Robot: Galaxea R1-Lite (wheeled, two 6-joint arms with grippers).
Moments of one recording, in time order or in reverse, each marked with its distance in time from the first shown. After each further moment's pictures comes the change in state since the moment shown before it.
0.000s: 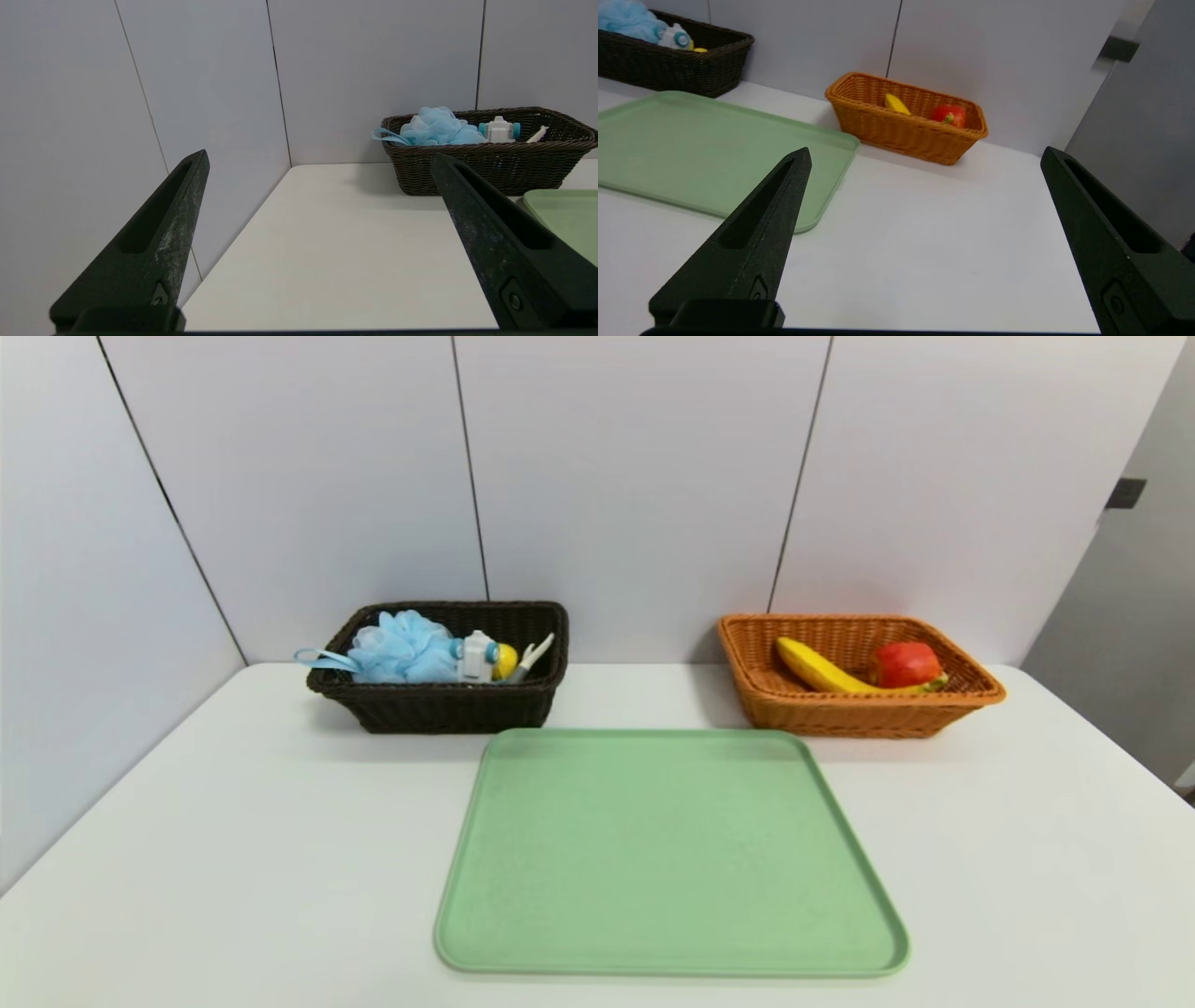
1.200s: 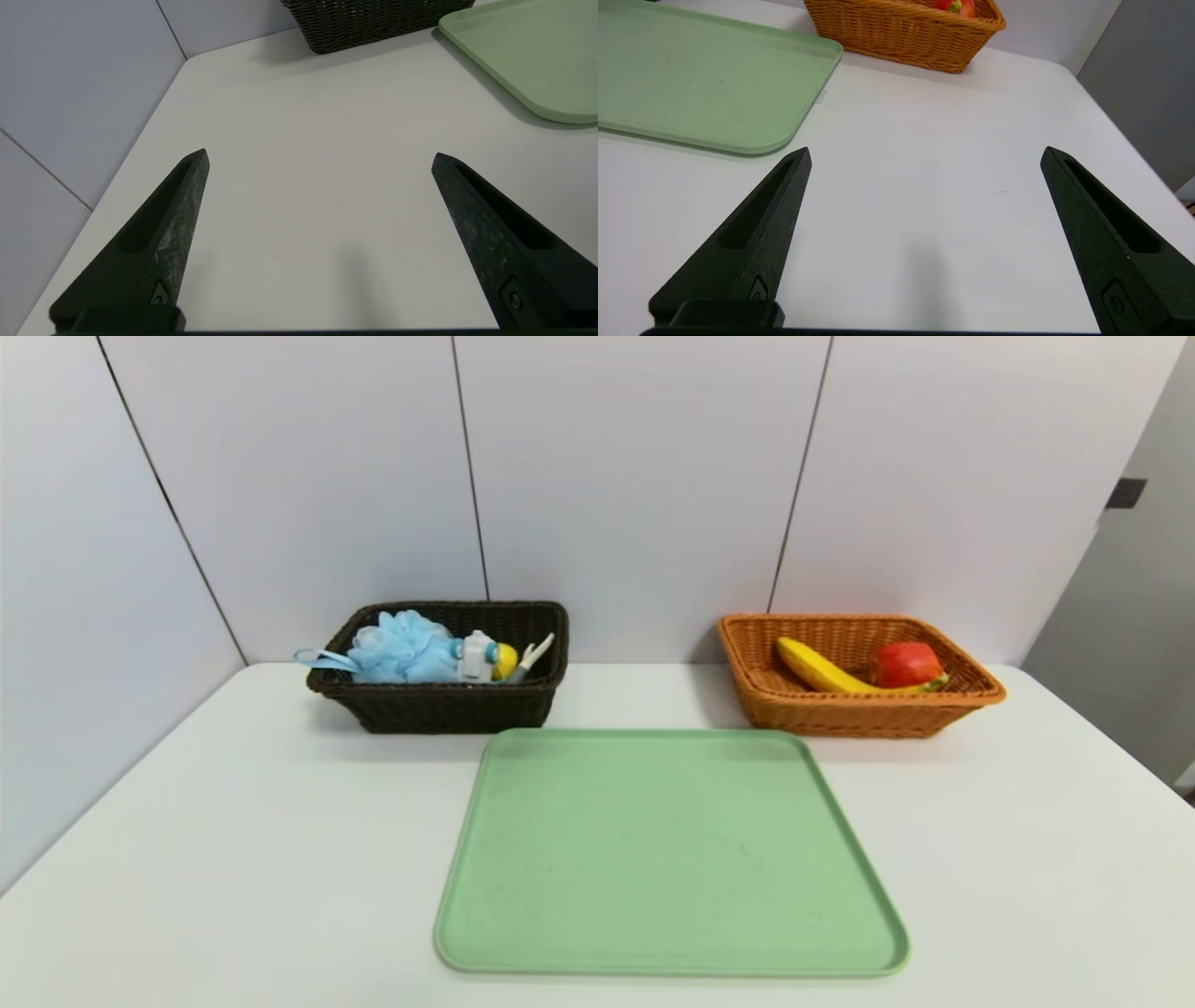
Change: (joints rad) left arm 0.000 0.000 0.105 0.264 -0.249 0.024; right arm 0.000 0.000 0.300 -0.083 -0.077 0.075
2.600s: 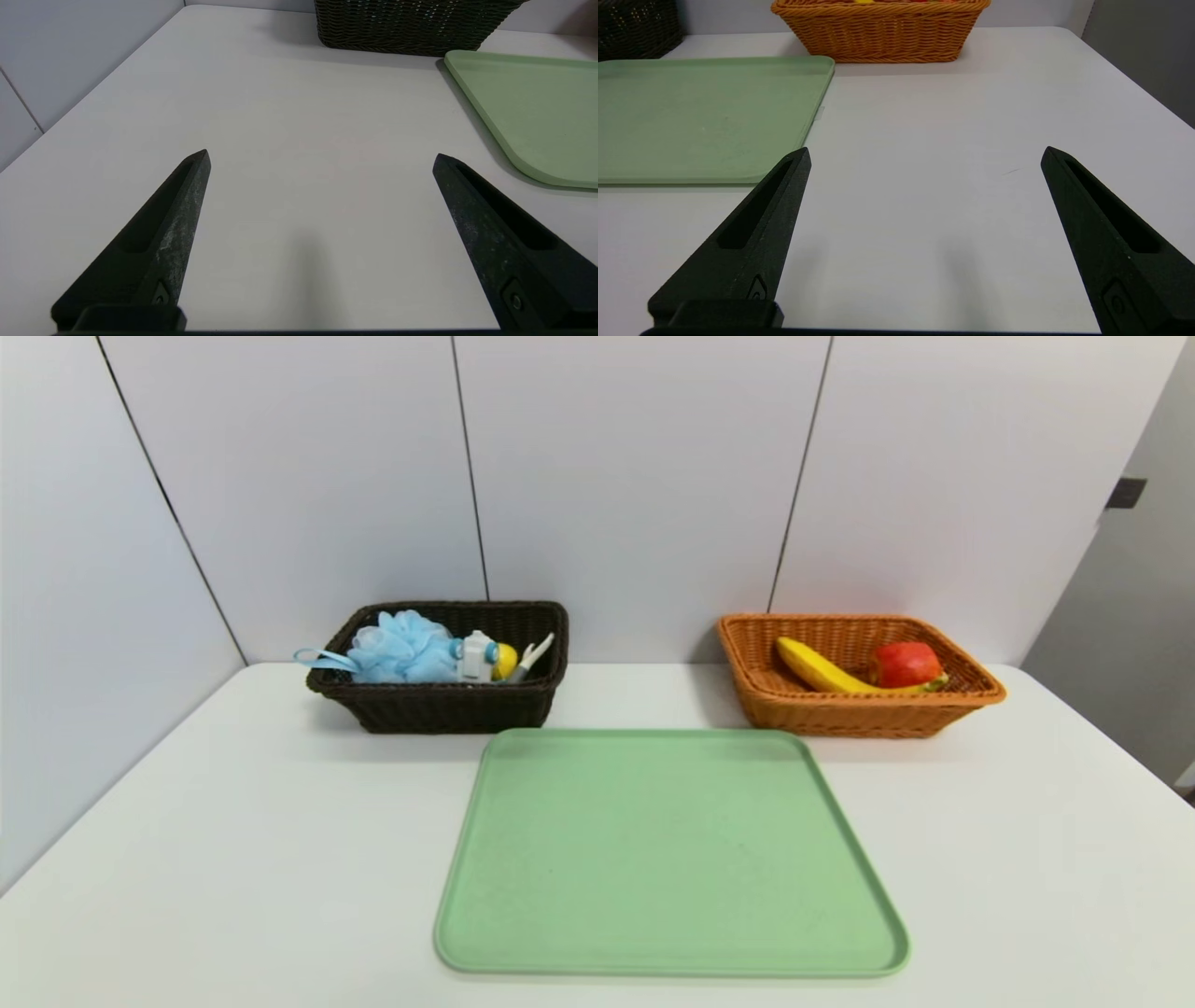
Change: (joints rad) left arm 0.001 0.000 0.000 0.028 0.070 -0.307; right arm 0.000 0.000 0.000 0.000 -0.051 0.172
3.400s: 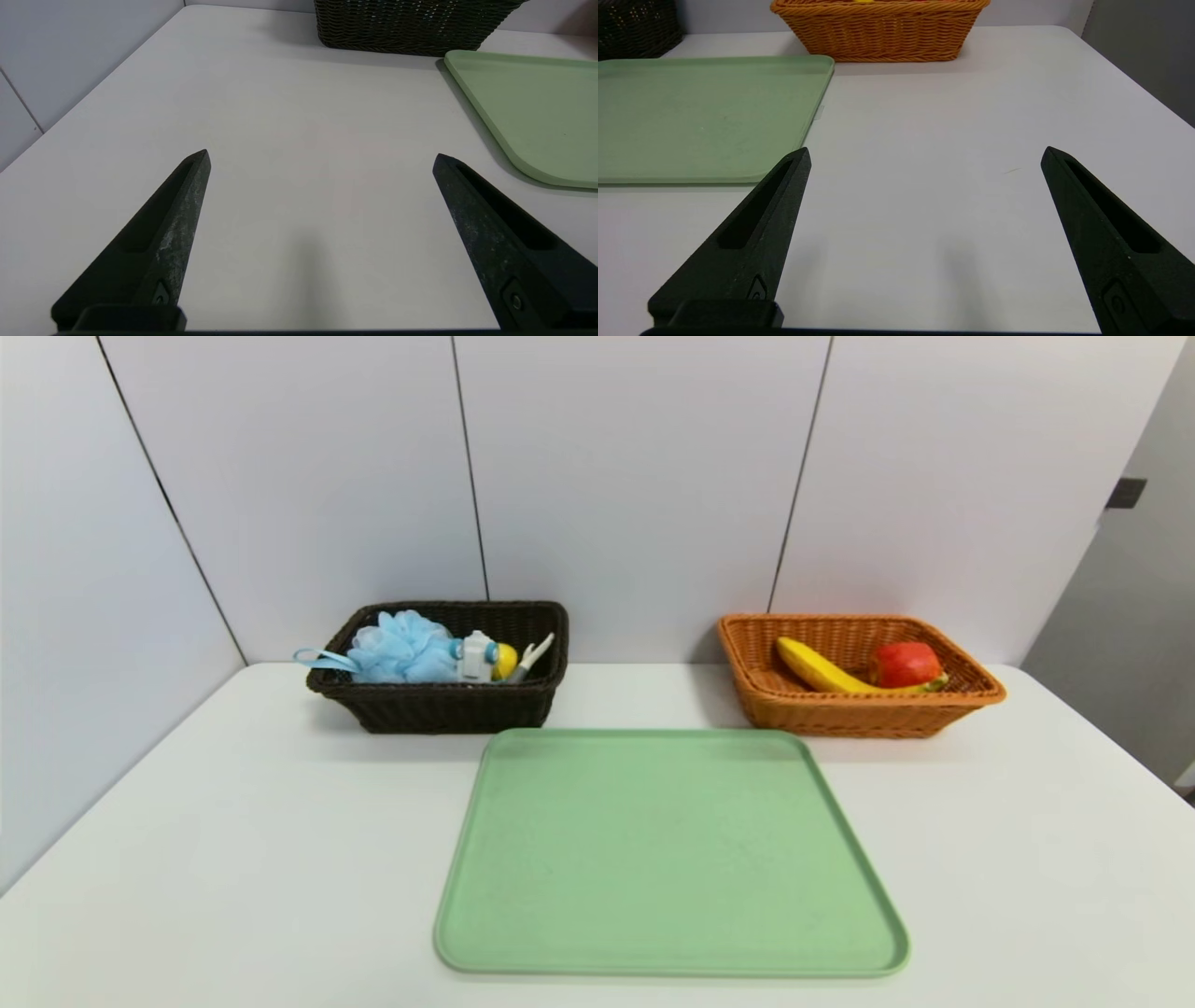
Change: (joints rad) left arm -0.001 0.000 0.000 0.000 0.000 0.000; right arm -0.001 0.000 0.000 0.001 0.000 0.001
